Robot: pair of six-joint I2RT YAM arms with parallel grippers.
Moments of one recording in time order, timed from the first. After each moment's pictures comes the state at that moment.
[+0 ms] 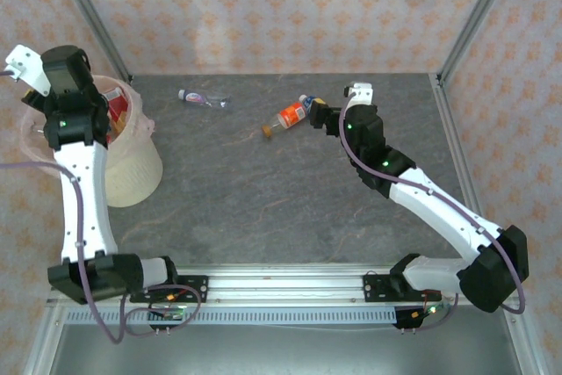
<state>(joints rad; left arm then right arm) 0.34 1.32 1.60 -0.58 -0.71 -0.47 0.61 1.22 1.03 -0.06 0.42 0.31</state>
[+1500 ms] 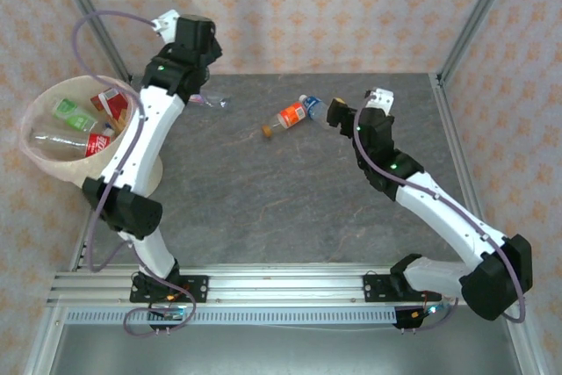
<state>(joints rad) -0.26 1.78 2.04 -0.83 -0.62 -0.65 0.55 1.16 0.97 -0.11 0.53 0.46</state>
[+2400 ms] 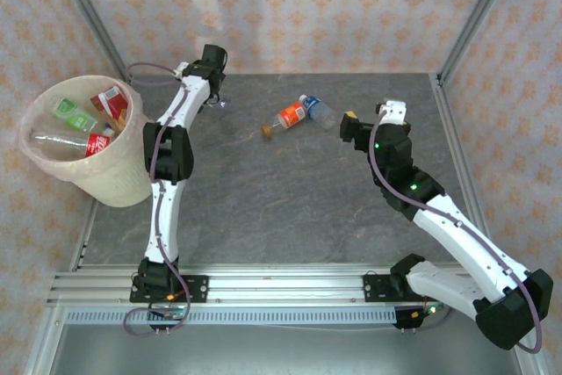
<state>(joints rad) -0.09 2.51 2.37 -0.87 -0.45 -1.18 0.55 0.97 0.89 -0.19 0.53 0.29</state>
